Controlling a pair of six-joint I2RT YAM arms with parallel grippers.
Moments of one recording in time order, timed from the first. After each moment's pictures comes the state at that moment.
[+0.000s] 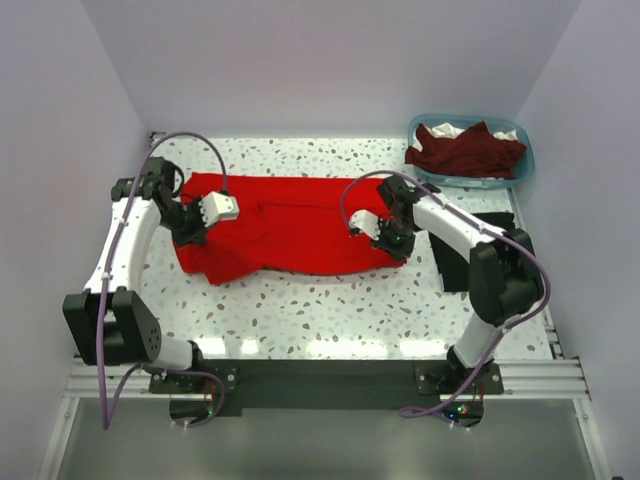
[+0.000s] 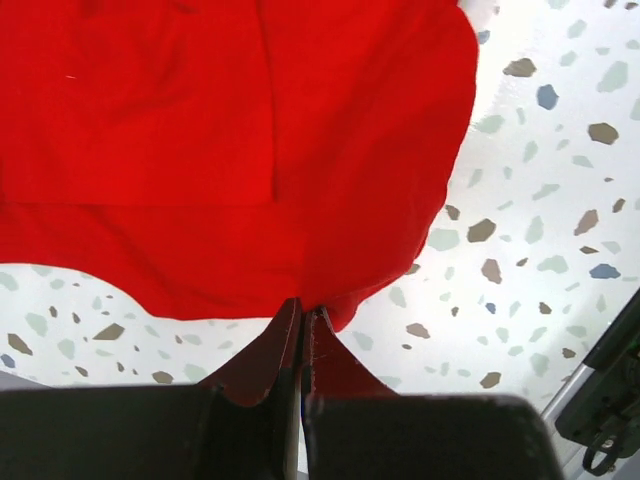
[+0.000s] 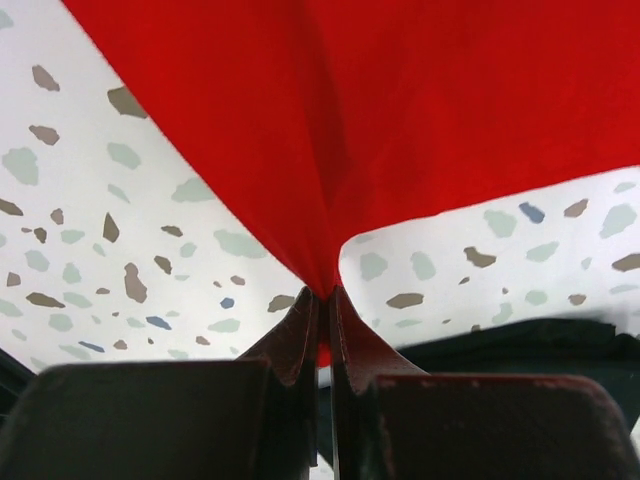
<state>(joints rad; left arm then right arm) 0.09 1.42 1.29 -1.20 0.42 1.24 0.42 1.73 1.26 -0.97 -0.11 -0.86</state>
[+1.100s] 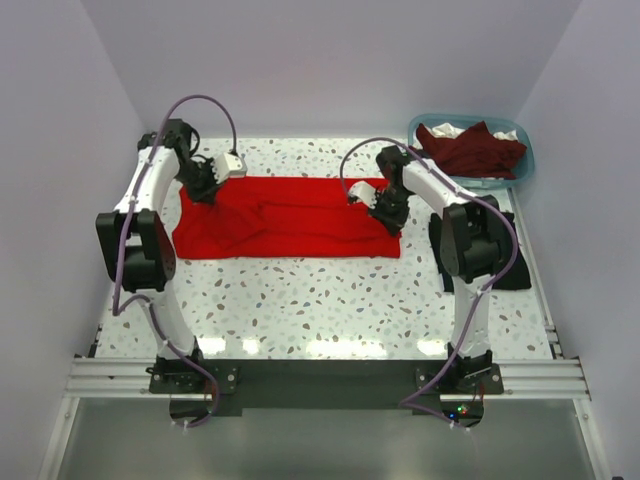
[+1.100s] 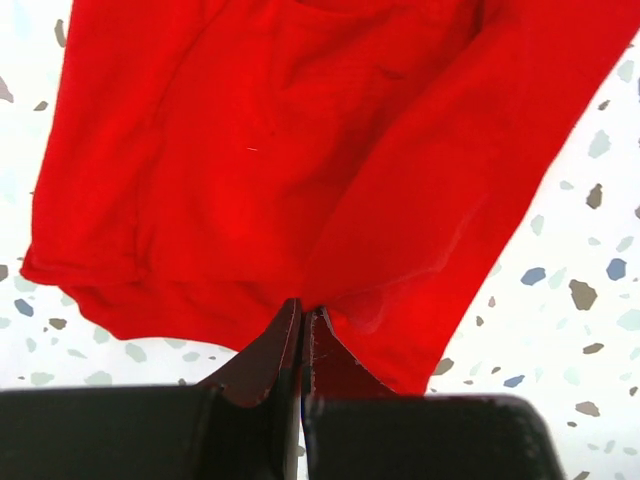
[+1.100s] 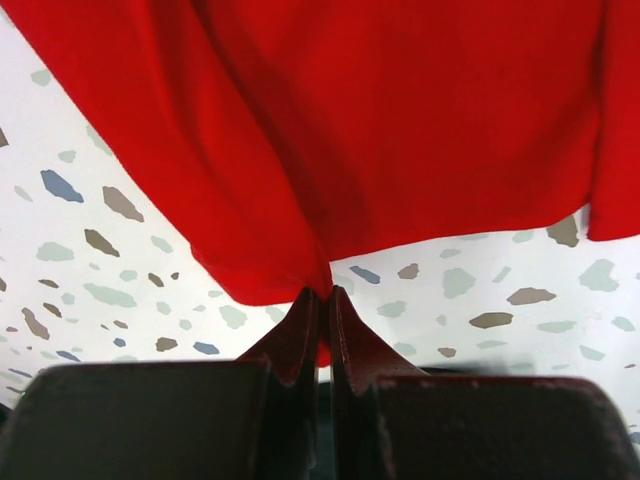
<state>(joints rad) 0.06 1.95 1.75 -1.12 0.40 1.21 0.31 2.12 1.73 -1.14 -0.15 -0.90</state>
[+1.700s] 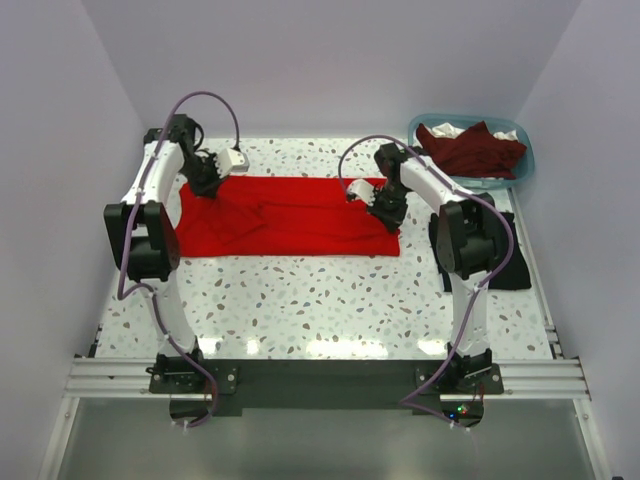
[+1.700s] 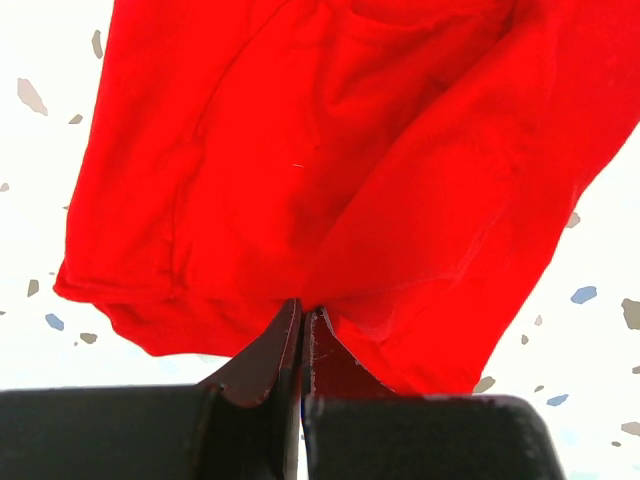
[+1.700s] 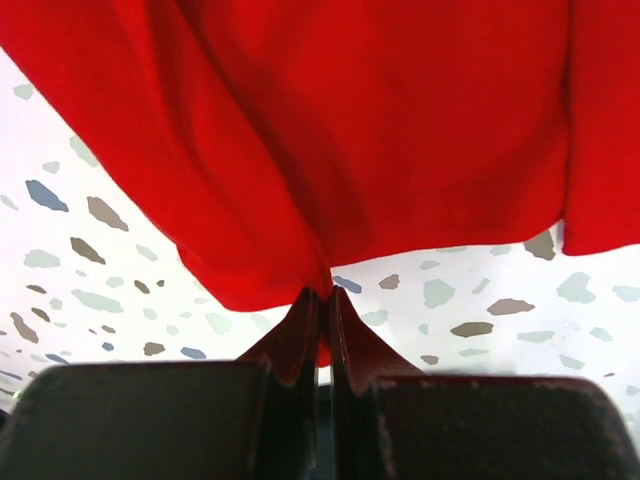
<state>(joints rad) 0.05 2.06 1.87 -1.12 0.38 1.21 0.31 2.17 1.81 -1.16 -0.15 -0.91</state>
